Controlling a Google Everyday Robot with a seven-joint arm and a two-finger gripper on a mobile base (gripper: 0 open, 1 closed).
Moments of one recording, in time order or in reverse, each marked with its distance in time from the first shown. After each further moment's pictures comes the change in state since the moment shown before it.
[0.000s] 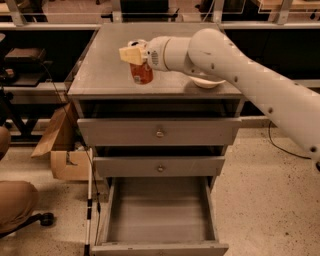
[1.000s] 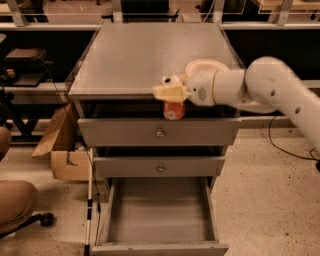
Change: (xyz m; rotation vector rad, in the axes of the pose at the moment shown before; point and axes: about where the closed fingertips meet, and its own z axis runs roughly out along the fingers) arm 0.091 0.007 -0.117 -0.201 0.093 -0.006
